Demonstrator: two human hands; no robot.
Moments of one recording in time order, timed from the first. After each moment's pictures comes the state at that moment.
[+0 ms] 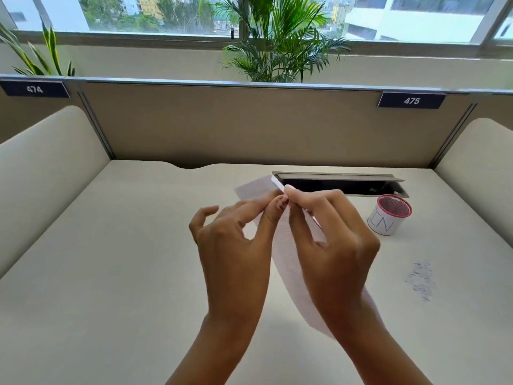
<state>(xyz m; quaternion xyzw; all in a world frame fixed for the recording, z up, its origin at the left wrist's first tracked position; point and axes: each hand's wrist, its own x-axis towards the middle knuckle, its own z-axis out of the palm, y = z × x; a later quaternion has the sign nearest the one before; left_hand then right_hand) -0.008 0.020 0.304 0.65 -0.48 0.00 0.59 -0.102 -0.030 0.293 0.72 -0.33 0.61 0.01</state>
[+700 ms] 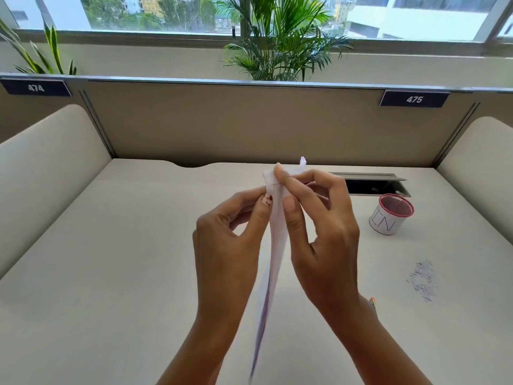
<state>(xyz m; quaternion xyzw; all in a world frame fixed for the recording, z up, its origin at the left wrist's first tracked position) 0.002 0.022 0.311 0.58 -0.42 -0.20 0.67 -0.093 -0.031 0.296 0.75 -0.32 0.56 -0.11</state>
